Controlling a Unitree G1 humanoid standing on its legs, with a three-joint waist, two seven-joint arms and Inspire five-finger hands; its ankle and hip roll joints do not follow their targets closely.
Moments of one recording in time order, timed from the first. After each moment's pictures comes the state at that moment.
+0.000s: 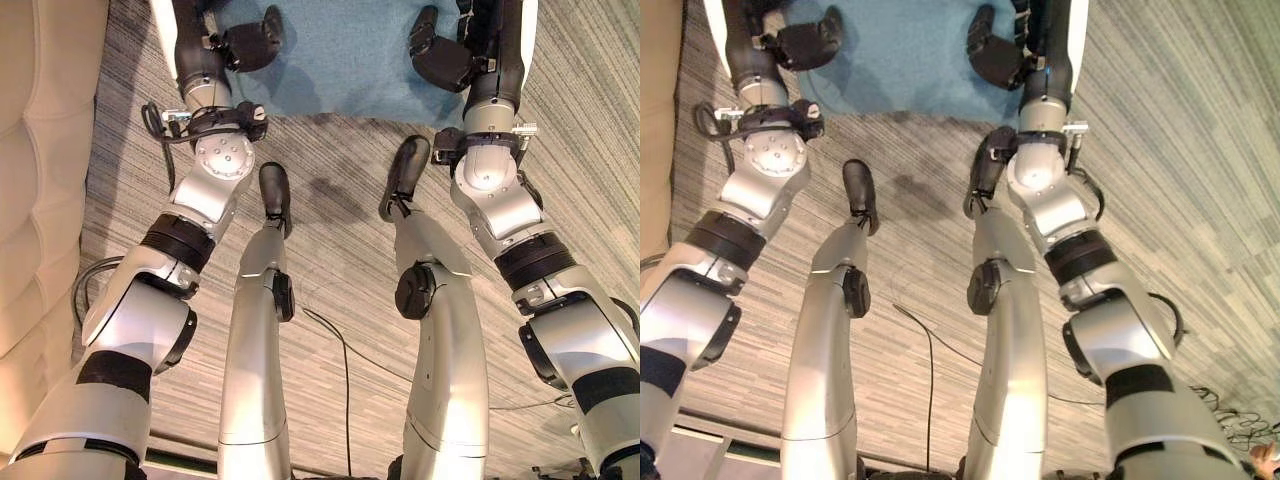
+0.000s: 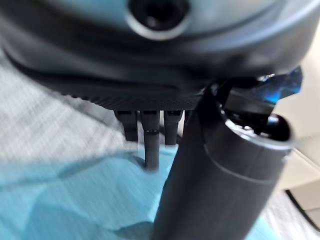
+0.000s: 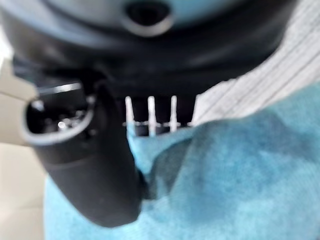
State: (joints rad) left arm -1.23 0.50 -0.51 0.79 -0.41 -0.16 0.71; right arm -1.15 -0.54 0.48 0.65 0.40 -0.20 -0.55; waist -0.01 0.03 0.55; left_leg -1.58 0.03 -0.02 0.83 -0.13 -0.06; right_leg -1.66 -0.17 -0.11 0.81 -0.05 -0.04
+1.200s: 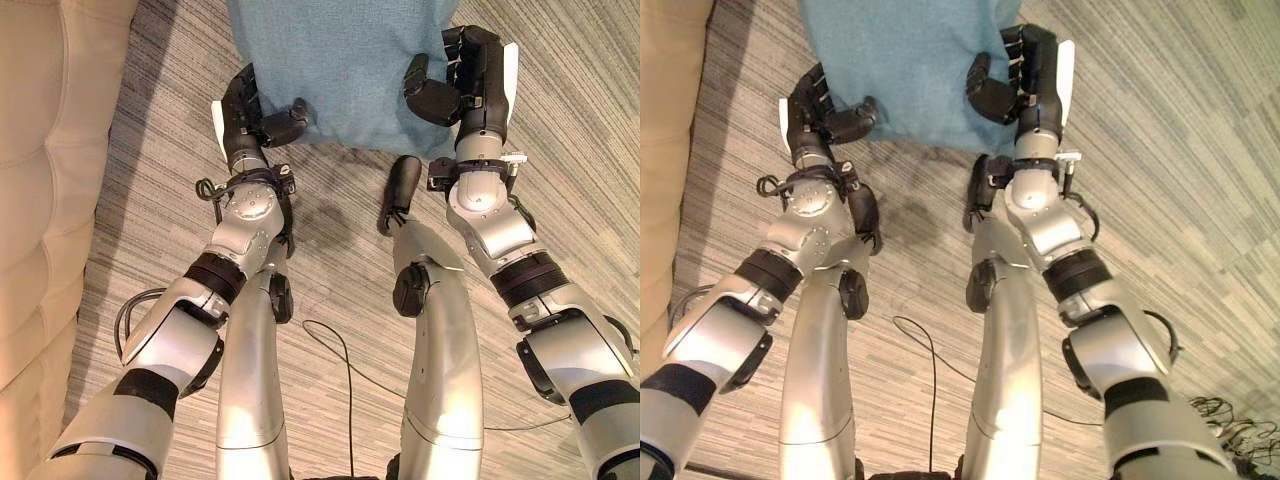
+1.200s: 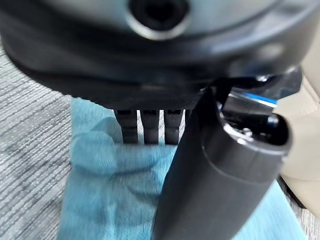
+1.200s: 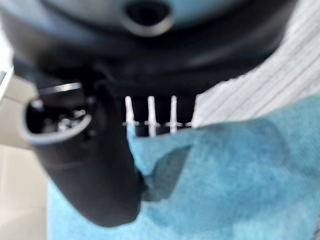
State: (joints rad) left arm -1.12 0.36 -0.53 0.79 -0.79 -0.20 0.63; right arm -1.09 -0.53 0.49 0.61 0.38 -0.13 -0.55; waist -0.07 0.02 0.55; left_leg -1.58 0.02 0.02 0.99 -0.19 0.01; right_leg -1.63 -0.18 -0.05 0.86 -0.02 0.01
